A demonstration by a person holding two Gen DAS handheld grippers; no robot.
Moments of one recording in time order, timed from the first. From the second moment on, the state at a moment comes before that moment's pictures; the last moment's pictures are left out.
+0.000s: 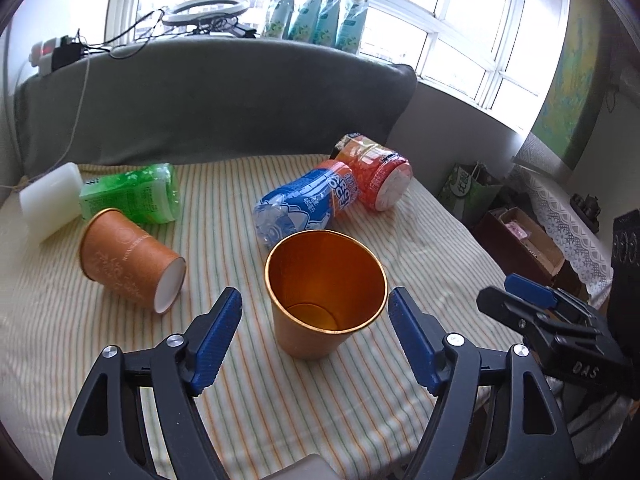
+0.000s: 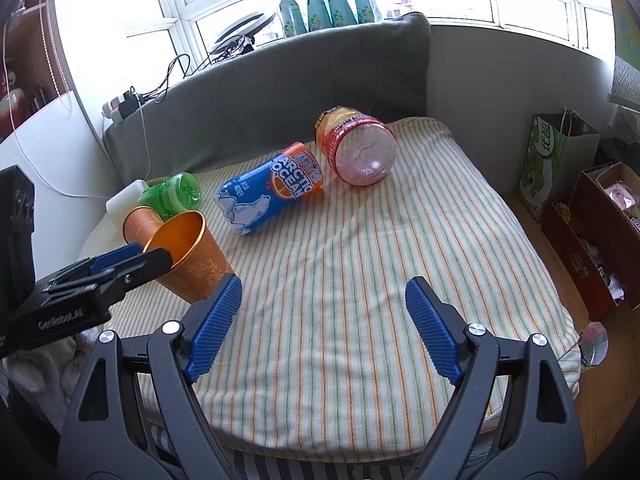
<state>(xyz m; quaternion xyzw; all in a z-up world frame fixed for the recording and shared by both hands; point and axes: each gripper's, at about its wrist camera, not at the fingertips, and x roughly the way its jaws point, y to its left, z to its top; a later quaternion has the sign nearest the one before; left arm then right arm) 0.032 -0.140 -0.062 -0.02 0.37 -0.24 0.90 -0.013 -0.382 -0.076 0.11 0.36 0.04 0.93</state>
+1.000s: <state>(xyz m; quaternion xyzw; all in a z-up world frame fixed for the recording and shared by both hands) -0.021 -0.062 0.008 -0.02 0.12 -0.06 0.99 -0.035 -0.332 -0.017 0.02 0.16 0.01 0.99</state>
